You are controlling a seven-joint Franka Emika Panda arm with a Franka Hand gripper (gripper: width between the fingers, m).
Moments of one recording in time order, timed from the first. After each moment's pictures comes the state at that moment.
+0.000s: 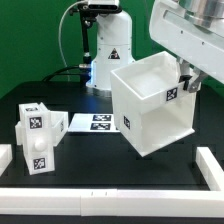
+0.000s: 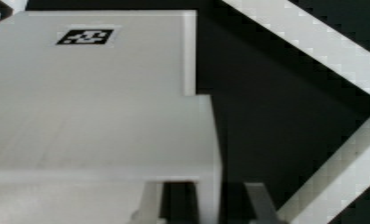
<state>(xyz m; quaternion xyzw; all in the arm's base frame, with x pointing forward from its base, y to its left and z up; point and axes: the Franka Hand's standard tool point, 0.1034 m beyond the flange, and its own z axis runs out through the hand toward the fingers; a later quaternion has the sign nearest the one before) 0.577 0.097 0.156 0.86 -0.50 -0.06 0.10</state>
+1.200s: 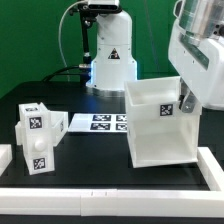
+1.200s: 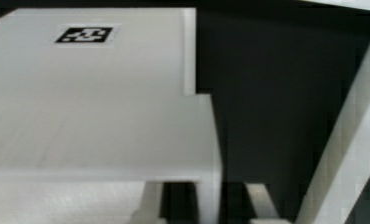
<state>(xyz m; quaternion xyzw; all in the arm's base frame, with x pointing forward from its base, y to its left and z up) 0.585 0.100 0.123 0.73 -0.67 0.02 0.10</state>
